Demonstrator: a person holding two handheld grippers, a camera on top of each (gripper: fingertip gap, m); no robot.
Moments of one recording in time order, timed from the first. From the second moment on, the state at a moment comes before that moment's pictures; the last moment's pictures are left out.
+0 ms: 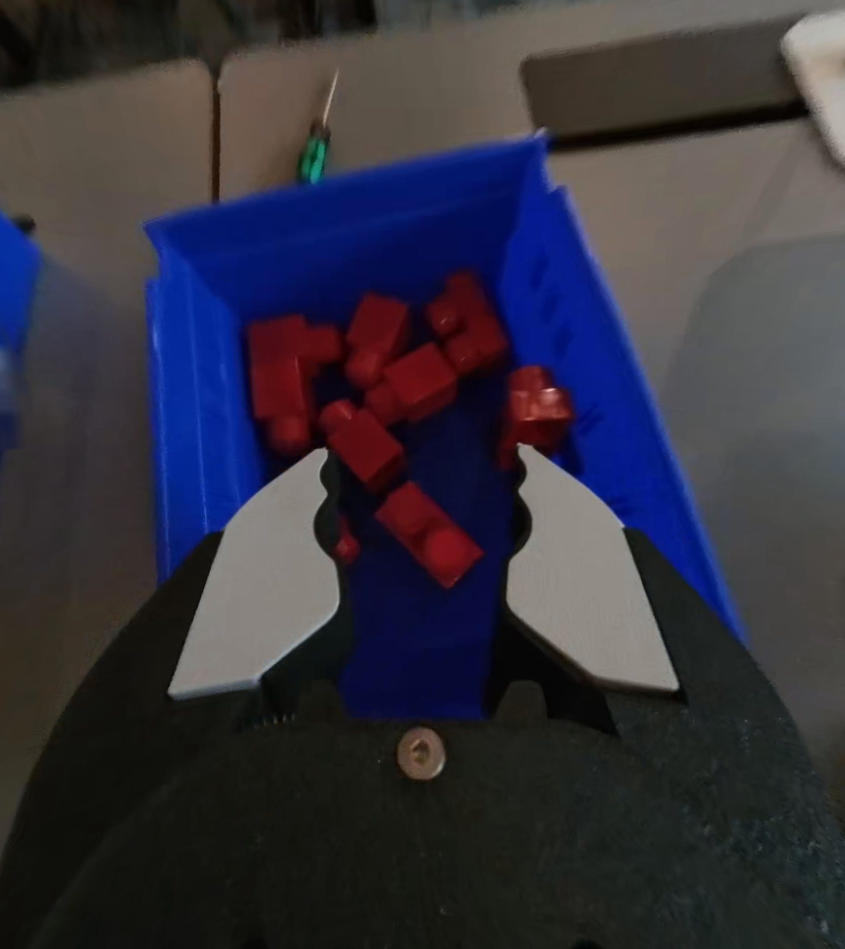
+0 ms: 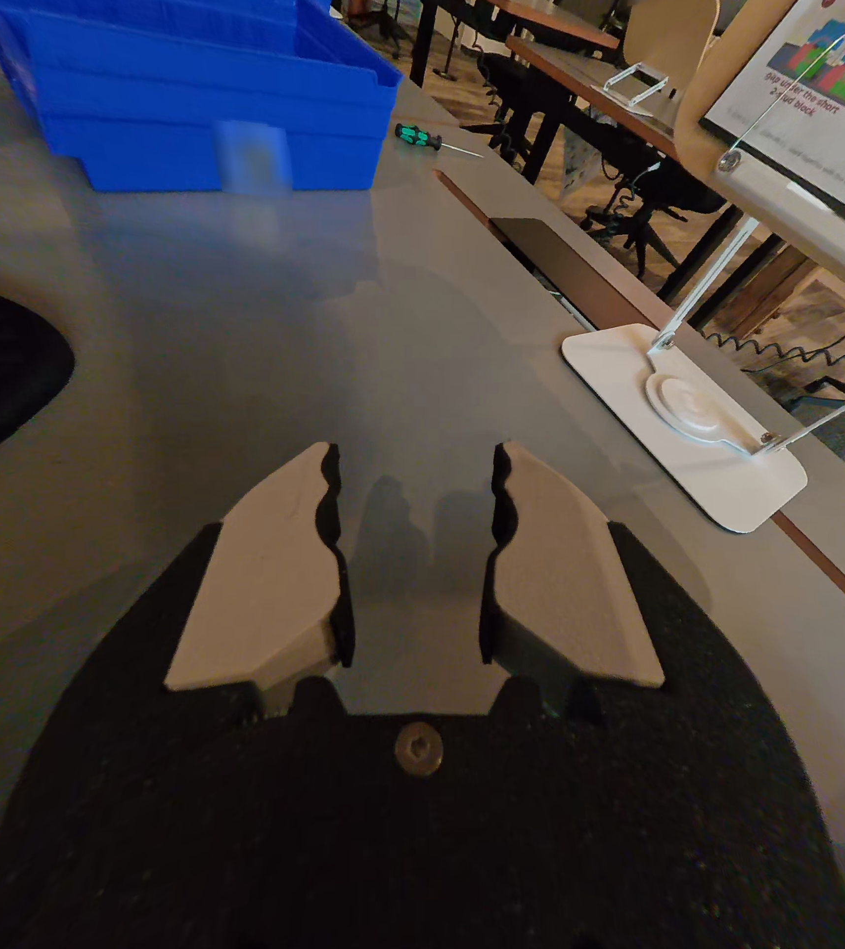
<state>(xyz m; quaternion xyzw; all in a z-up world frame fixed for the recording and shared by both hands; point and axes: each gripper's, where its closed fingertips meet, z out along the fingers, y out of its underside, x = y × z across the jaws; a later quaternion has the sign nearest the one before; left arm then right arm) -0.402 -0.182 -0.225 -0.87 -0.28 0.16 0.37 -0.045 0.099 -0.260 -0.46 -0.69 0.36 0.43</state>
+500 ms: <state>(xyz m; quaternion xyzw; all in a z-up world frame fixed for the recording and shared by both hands) -0.462 -0.188 -0.337 -0.90 -0.38 0.16 0.16 -0.040 0.104 -0.252 -0.46 -0.68 0.37 0.44</state>
